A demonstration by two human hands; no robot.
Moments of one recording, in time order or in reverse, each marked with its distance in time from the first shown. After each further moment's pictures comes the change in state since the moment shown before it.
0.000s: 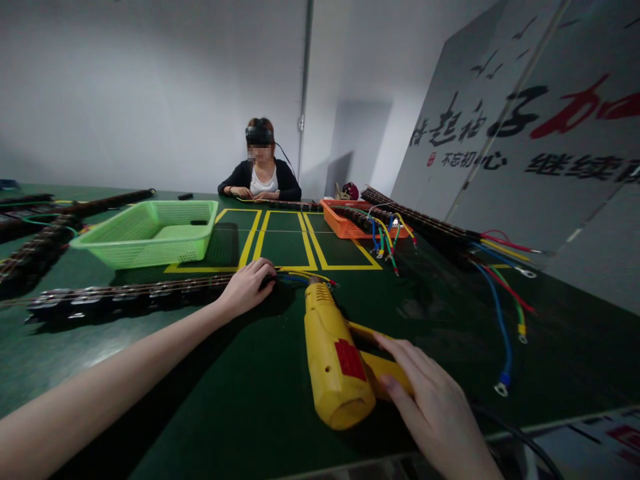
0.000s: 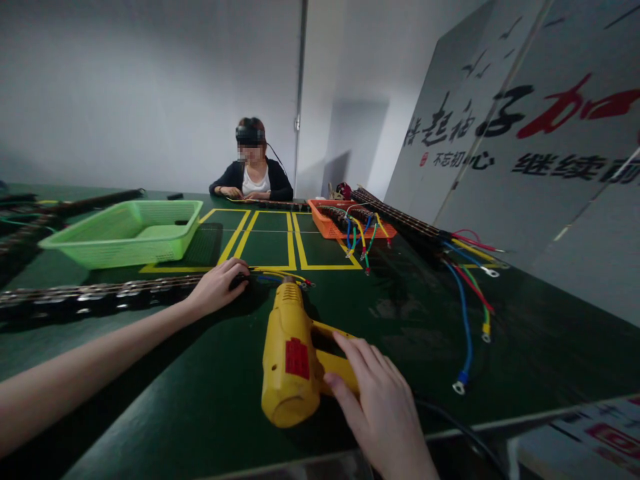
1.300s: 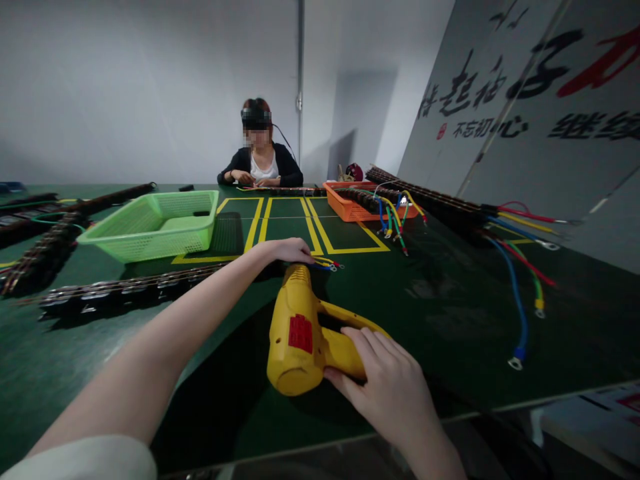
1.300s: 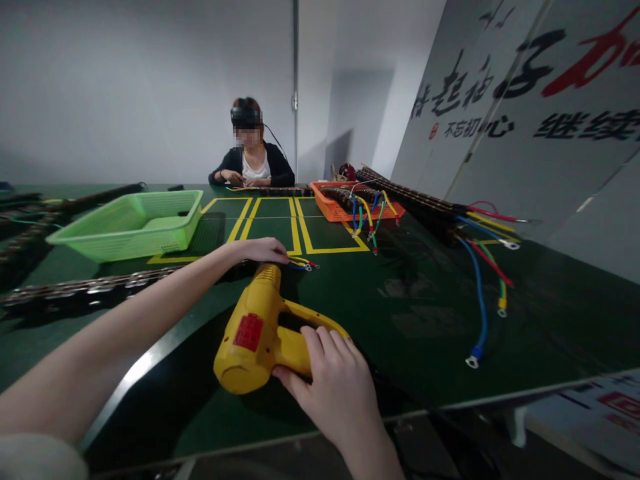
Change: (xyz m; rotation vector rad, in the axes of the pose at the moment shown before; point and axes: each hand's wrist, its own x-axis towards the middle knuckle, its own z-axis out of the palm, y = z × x) left_hand 0.113 0.004 0.019 -0.376 -0.630 -0.100; right_hand 0.012 -0.050 0.034 -0.104 -0.008 -0.062
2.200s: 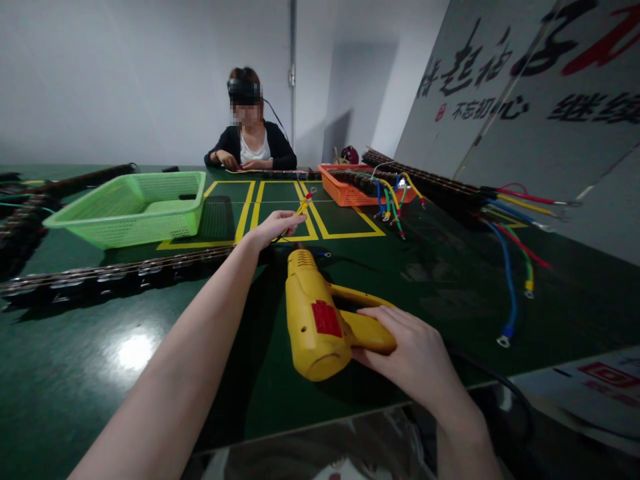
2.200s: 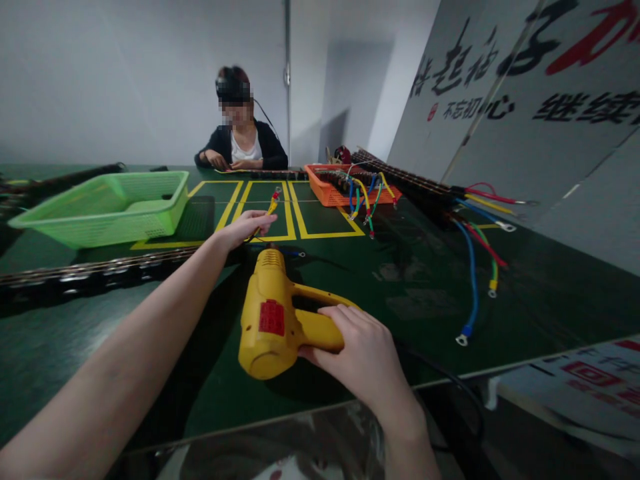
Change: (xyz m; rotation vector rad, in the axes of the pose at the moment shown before) left_hand -0.007 -0.015 0.013 -0.701 0.382 -0.009; right_hand 0.003 0.036 -0.015 0.164 -0.044 0.085
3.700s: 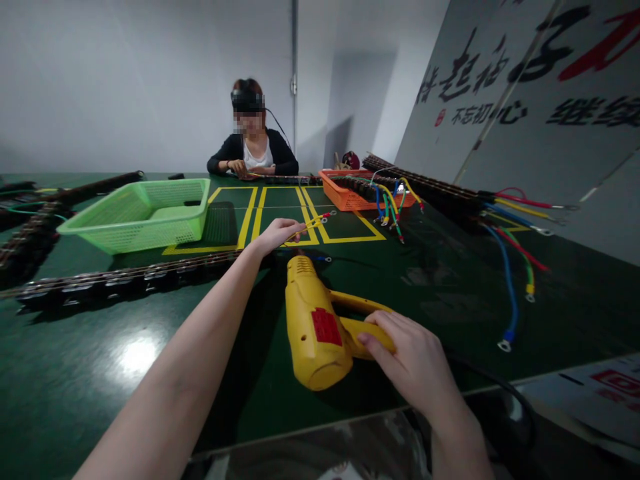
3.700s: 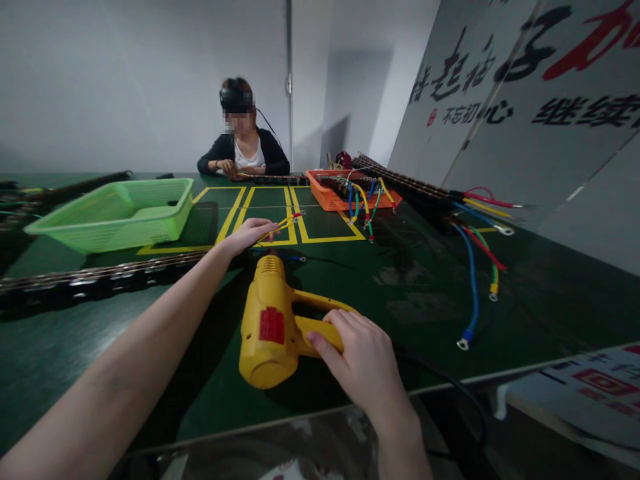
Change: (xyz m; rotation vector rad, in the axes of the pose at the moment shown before) left_hand -0.010 0.010 0.008 0.100 0.041 -0.031; right_hand -0.002 -0.006 -0.005 0.039 -0.026 0.055
